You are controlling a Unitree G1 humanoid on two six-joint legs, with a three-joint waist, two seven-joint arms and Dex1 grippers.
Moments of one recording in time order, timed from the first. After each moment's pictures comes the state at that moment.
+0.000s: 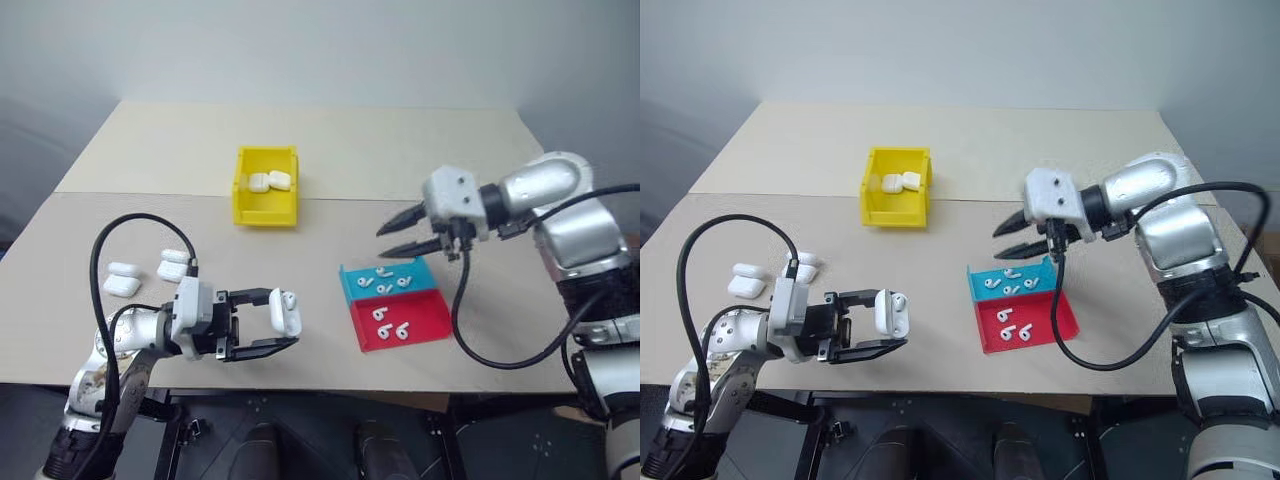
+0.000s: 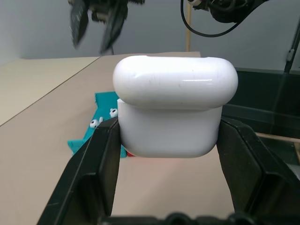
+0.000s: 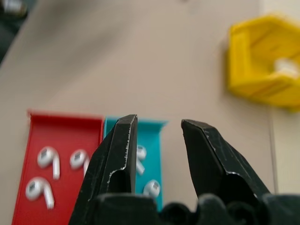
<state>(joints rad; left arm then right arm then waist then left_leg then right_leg) -0.07 0.63 0.06 -0.33 -0.58 0.10 -1.23 -0.94 -0.79 0.35 0.21 0.13 0.09 1.50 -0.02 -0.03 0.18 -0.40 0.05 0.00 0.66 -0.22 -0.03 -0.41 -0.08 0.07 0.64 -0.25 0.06</state>
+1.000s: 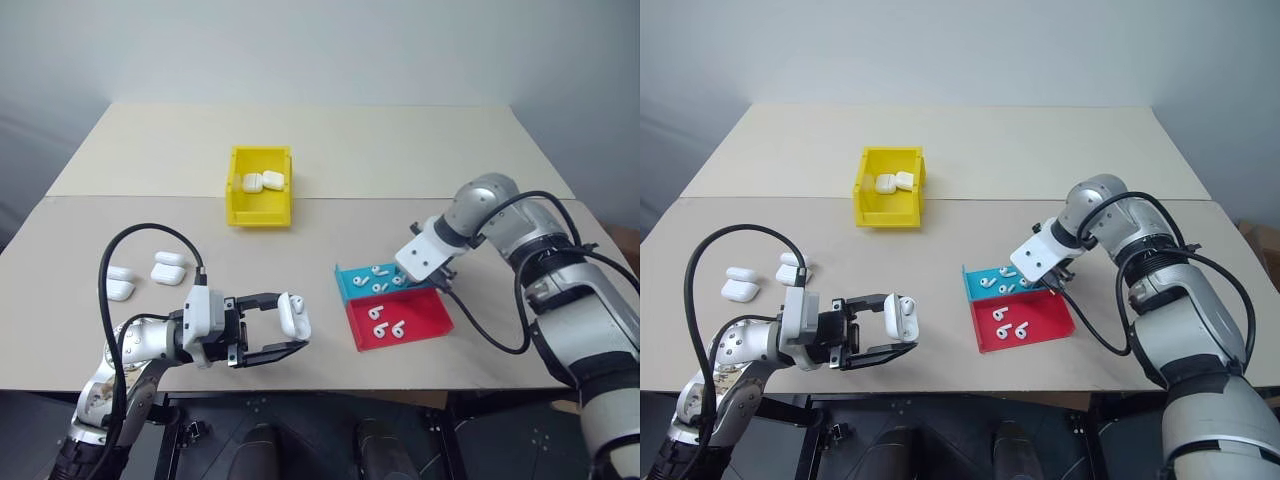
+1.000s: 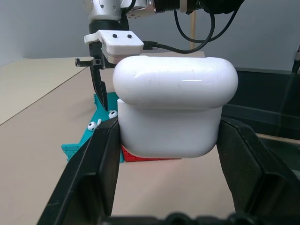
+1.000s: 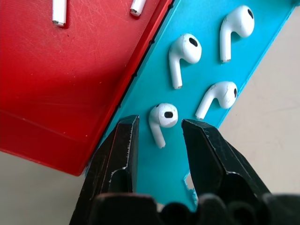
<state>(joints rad) -0.04 0.60 0.02 -0.38 -0.55 0.09 -1.15 -1.17 -0.64 0.58 0.88 -0.33 -0.69 1.52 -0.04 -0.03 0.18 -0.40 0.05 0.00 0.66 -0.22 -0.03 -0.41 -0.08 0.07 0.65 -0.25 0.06</state>
